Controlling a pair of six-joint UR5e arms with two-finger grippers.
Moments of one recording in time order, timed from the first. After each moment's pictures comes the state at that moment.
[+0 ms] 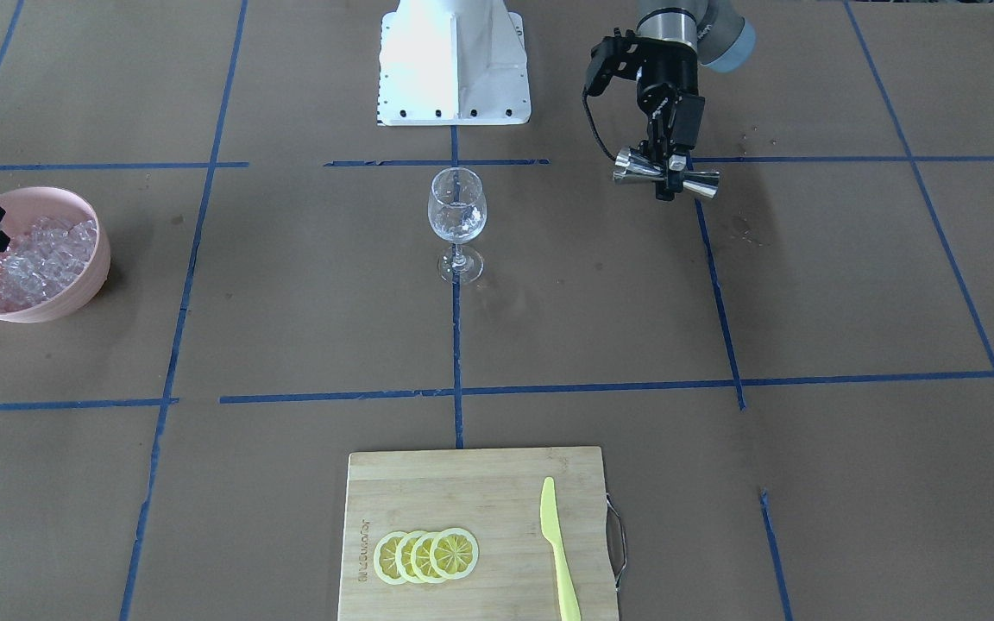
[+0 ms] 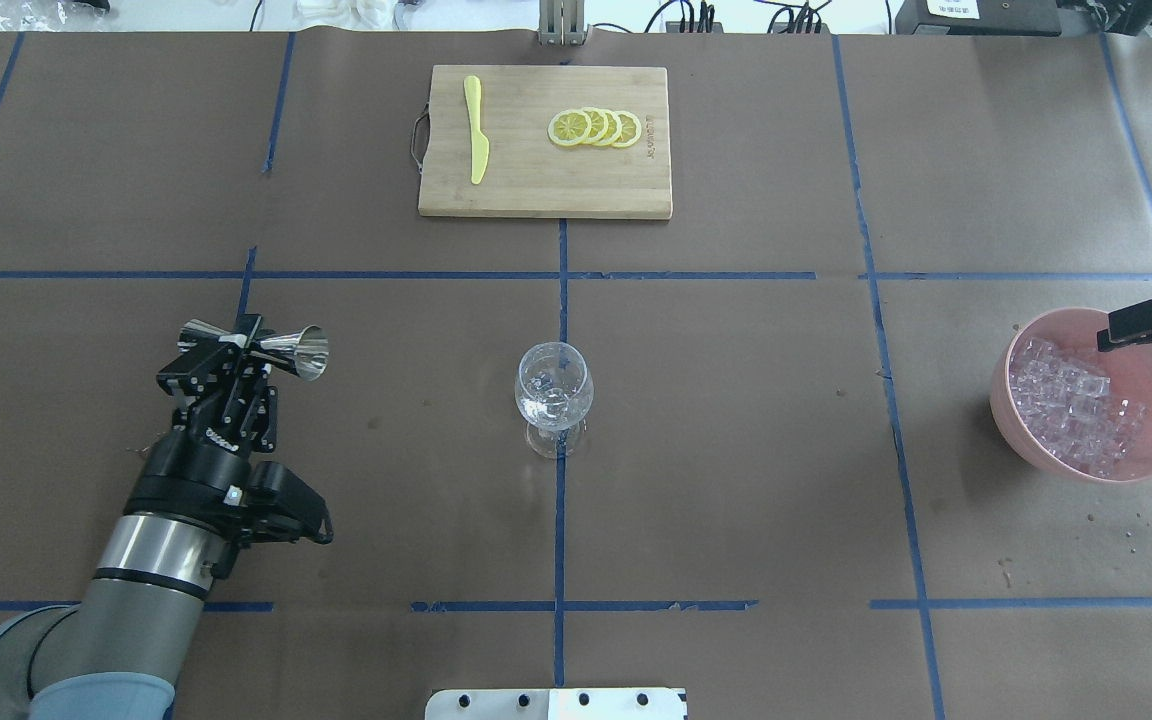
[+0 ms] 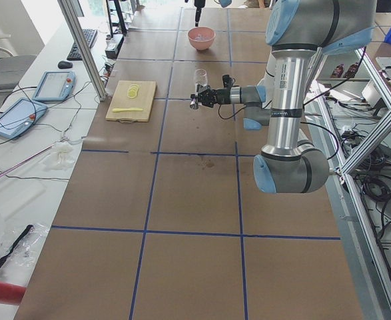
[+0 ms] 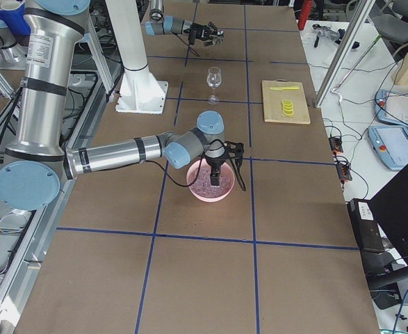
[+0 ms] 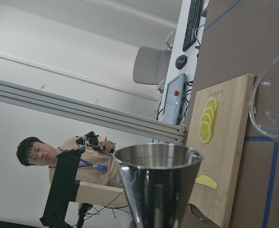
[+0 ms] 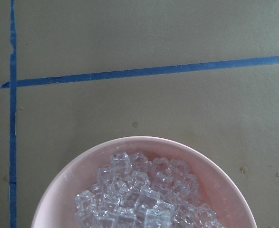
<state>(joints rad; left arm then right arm) -0.10 -1.62 -1.91 -2.58 -0.29 0.46 1.09 -1.76 1.90 -1.11 2.19 0.84</state>
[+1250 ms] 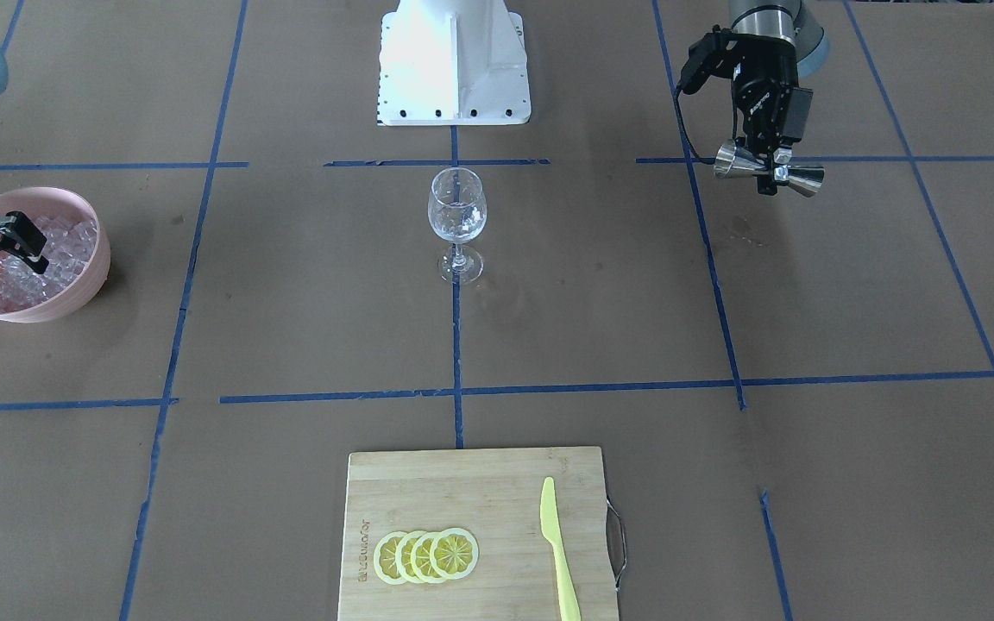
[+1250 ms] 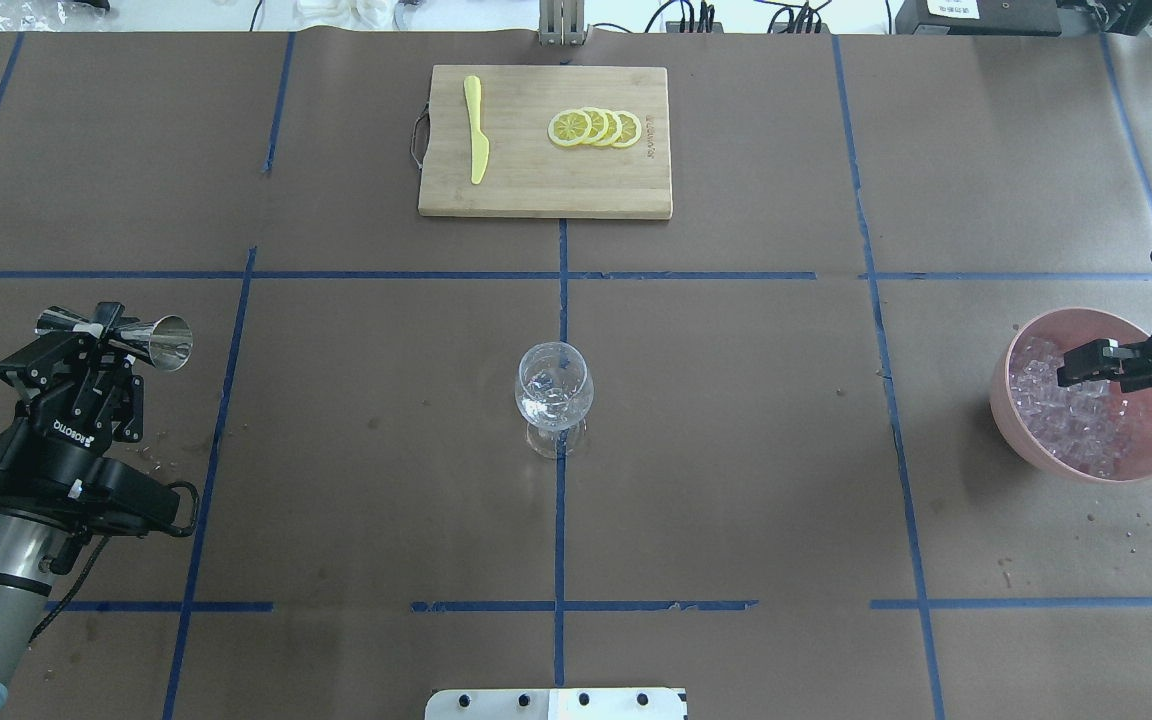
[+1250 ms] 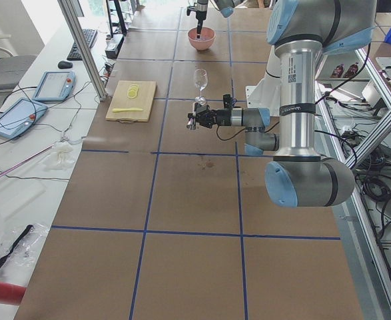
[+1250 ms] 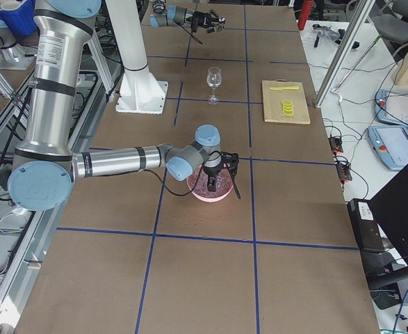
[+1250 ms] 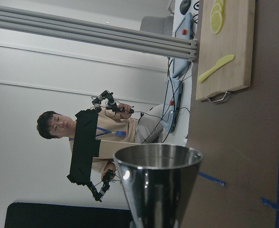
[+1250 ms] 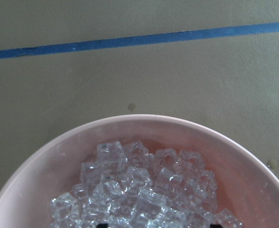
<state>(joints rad) -0.13 -1.43 -1.91 -2.88 -0.29 0.60 0.97 -1.76 1.81 -0.99 2.12 0.92</state>
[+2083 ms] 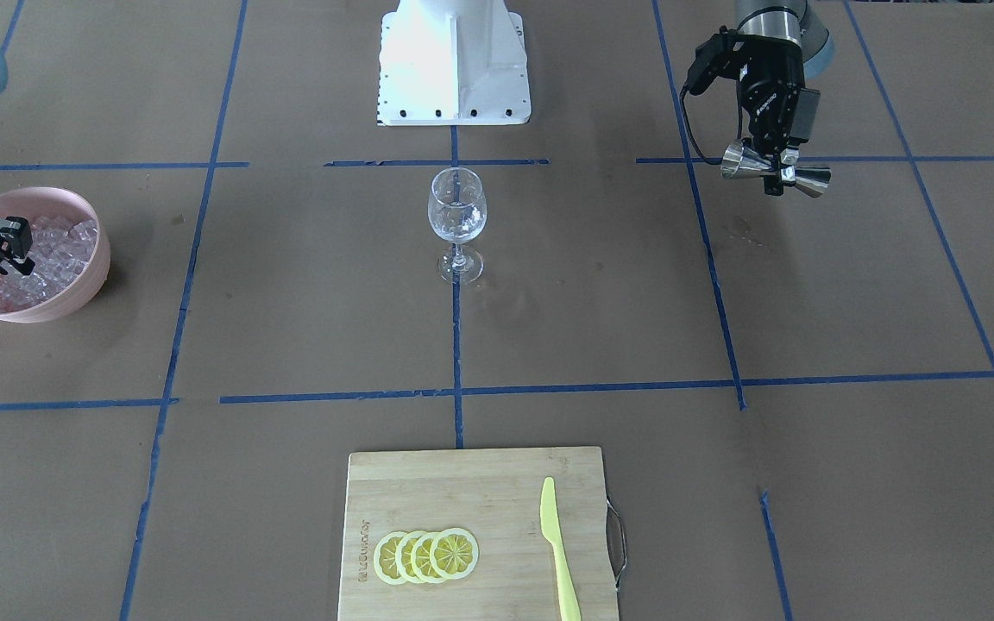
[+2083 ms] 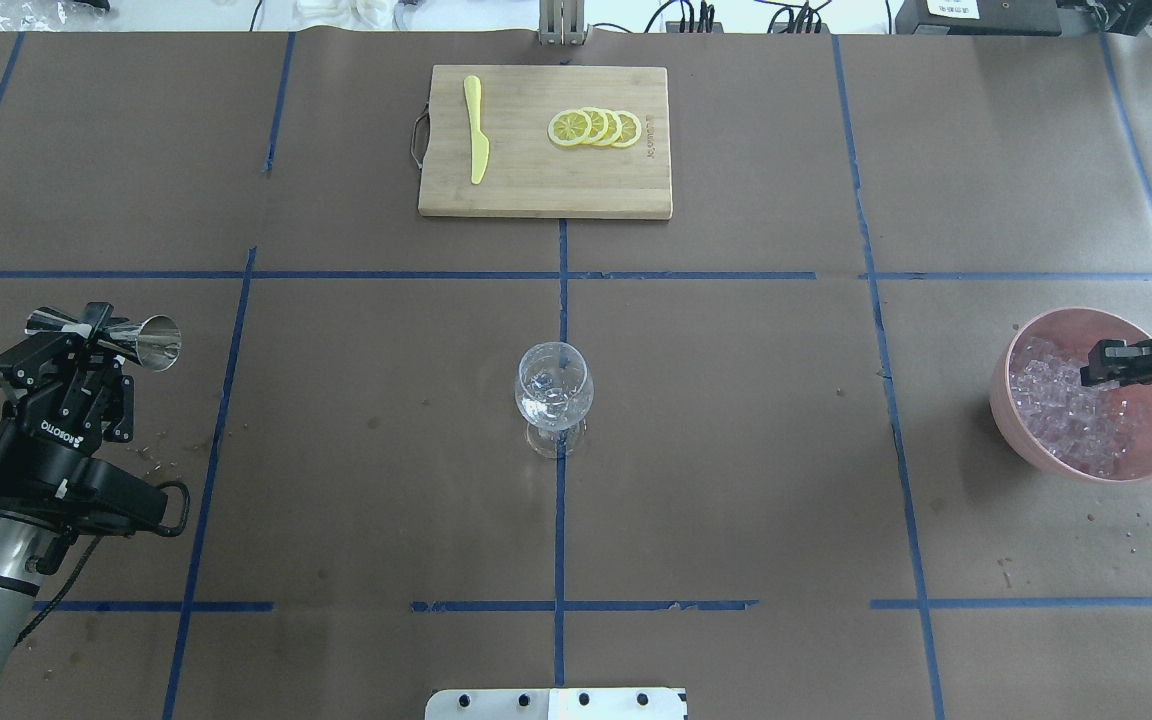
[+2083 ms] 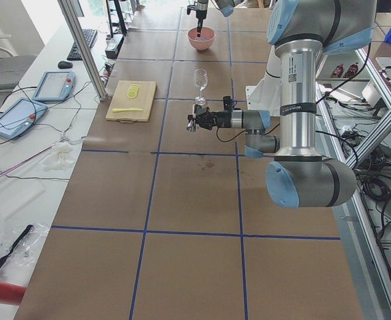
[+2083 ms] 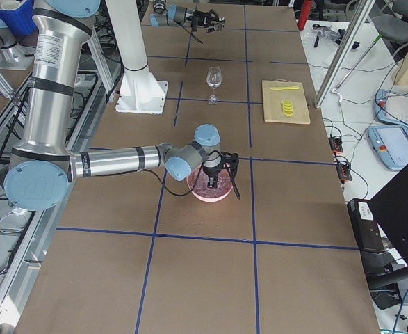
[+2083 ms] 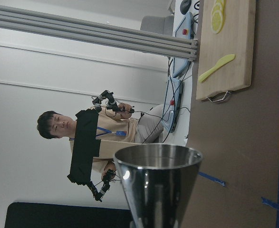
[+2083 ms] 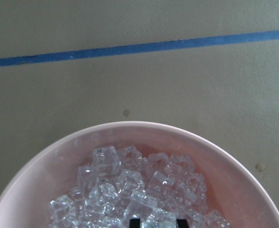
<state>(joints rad) -0.13 -1.42 -1.90 -2.94 -0.29 0.60 1.00 -1.77 1.83 -1.00 2.12 0.91</state>
